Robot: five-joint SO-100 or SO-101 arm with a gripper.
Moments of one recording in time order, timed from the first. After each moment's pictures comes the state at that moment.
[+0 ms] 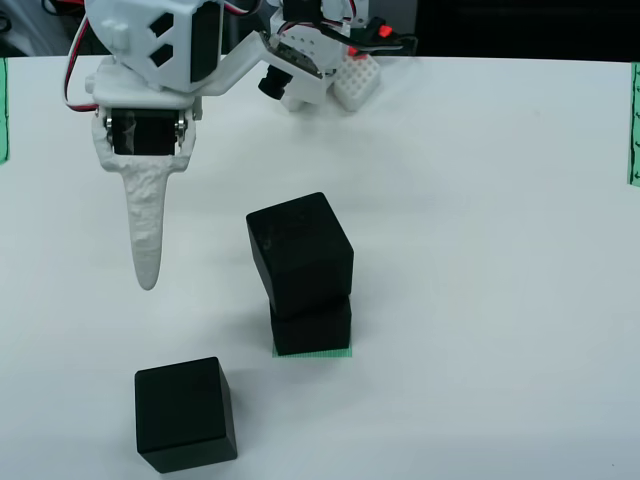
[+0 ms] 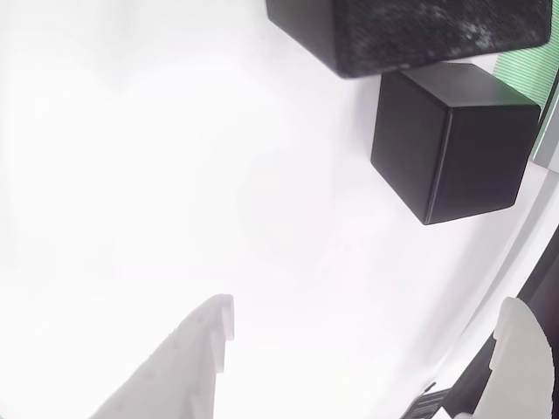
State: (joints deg) arm 19.8 88.0 80.1 81.7 -36.1
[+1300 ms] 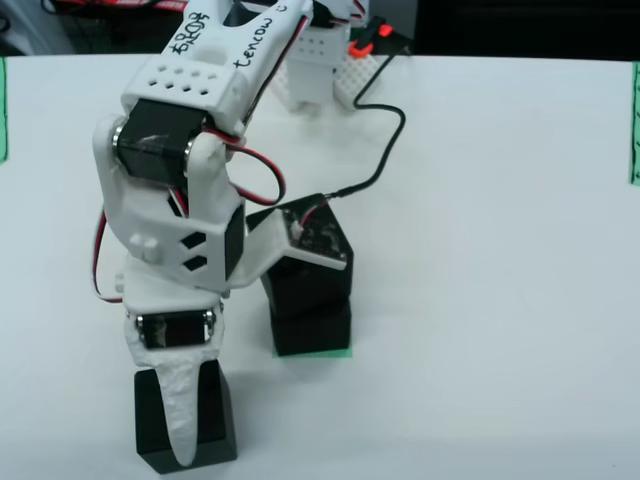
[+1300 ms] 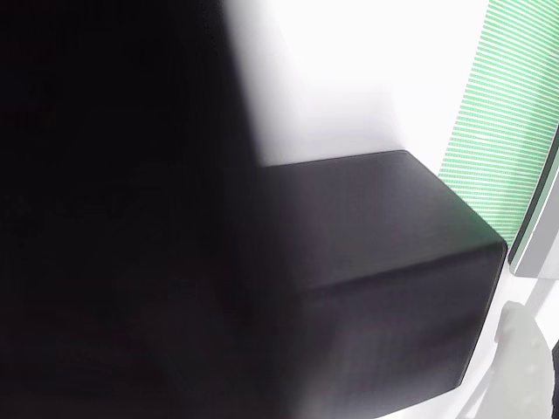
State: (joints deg) arm 11.4 47.2 44.3 79.3 -26.5
